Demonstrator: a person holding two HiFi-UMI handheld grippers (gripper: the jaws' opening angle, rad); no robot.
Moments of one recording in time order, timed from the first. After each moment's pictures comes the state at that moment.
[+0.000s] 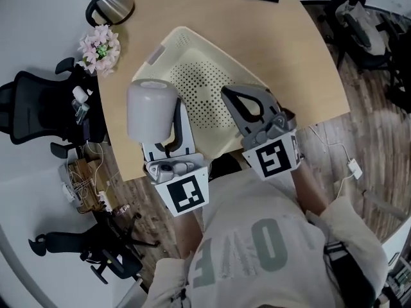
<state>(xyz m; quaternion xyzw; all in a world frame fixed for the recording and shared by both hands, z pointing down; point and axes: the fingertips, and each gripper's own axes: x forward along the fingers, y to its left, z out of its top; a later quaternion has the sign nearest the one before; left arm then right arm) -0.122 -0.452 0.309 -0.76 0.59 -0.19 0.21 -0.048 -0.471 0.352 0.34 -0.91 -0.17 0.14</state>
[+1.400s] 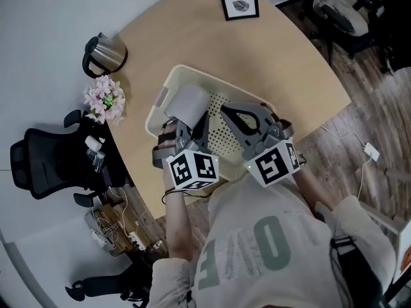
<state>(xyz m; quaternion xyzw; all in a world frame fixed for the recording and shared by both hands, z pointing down) -0.099 -0.526 0.416 -0.82 0.29 -0.44 0.24 -0.064 -0.501 0.346 0.41 -0.89 -0.15 0.15</state>
